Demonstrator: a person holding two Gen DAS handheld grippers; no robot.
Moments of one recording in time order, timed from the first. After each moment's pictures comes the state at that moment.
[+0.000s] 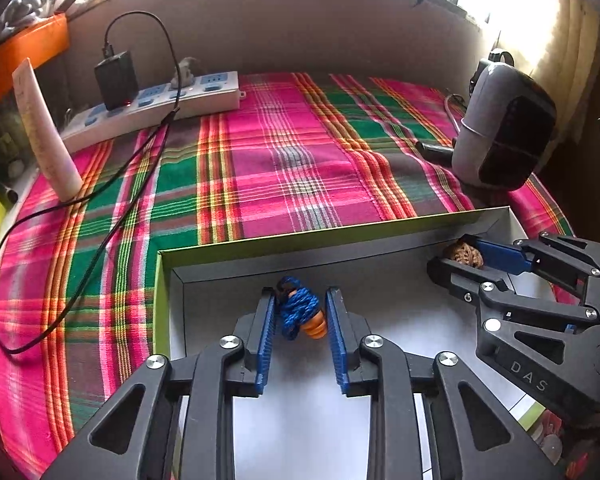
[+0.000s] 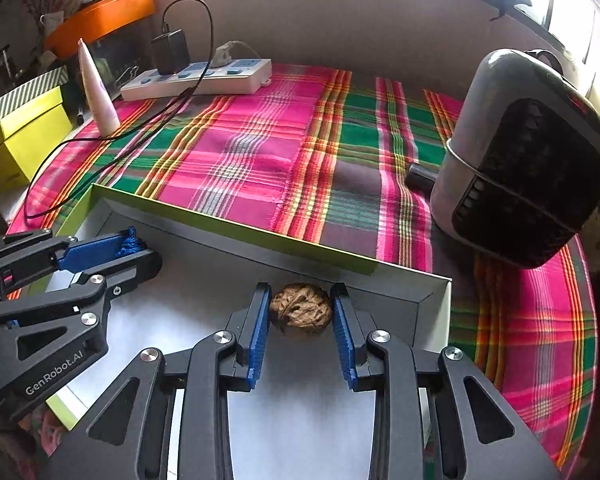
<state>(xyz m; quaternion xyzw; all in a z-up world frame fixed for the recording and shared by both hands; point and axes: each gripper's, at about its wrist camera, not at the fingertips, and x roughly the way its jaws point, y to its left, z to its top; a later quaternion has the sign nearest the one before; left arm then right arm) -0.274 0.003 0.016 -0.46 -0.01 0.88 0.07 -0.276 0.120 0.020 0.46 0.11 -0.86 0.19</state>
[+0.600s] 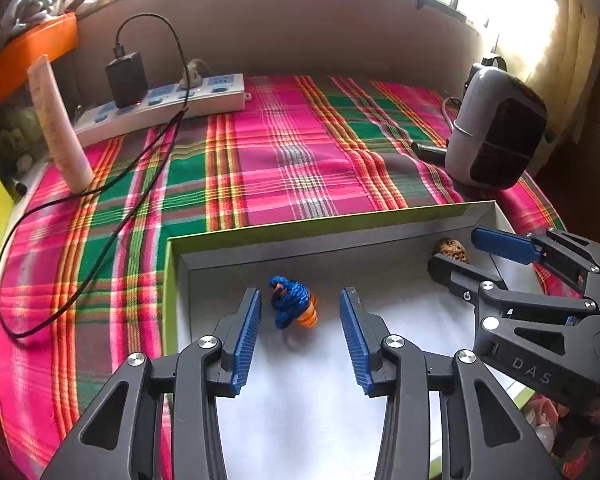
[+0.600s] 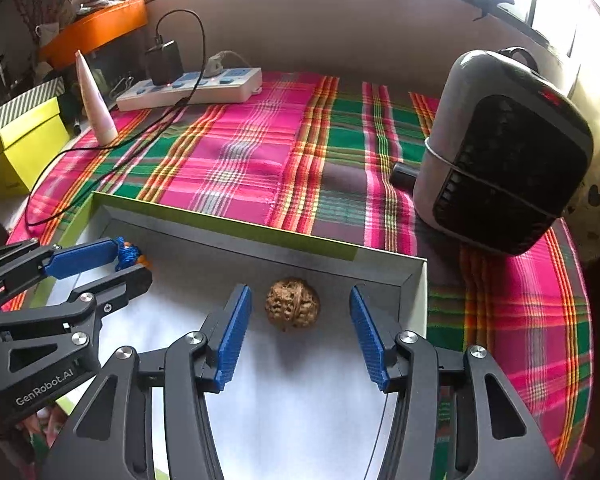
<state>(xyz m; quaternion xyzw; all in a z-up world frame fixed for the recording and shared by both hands) -0.254 0.000 0.027 -0.46 -0.01 0.89 0.07 -0.263 0.129 0.030 0.45 0.09 -0.87 0.18</state>
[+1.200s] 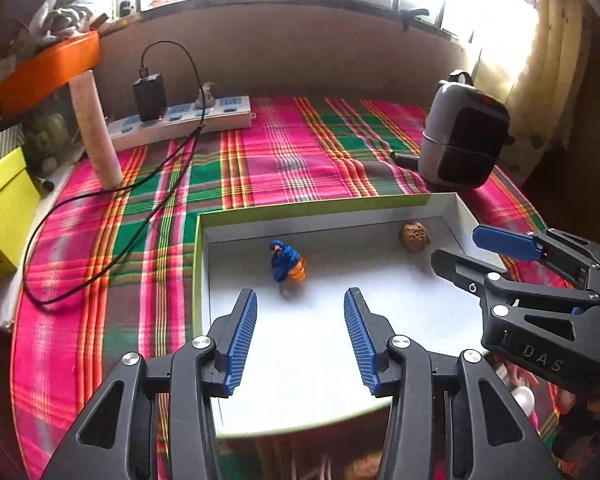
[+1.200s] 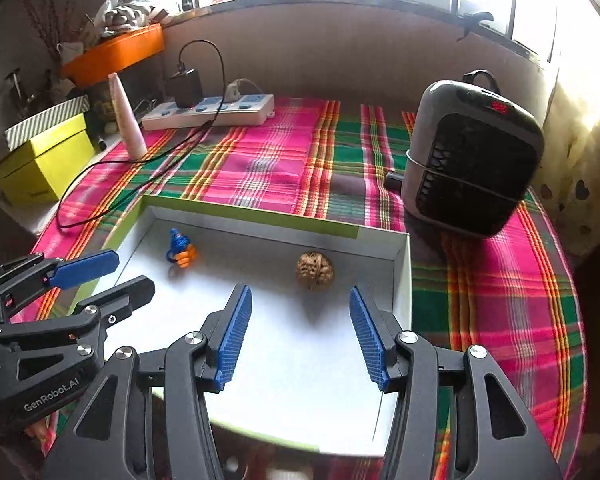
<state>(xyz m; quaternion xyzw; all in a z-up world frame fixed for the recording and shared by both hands) -0.199 -0.001 0.052 -0.42 -0.02 0.90 0.07 -0.212 0.135 0.056 0.42 0.07 -0.89 0.18</state>
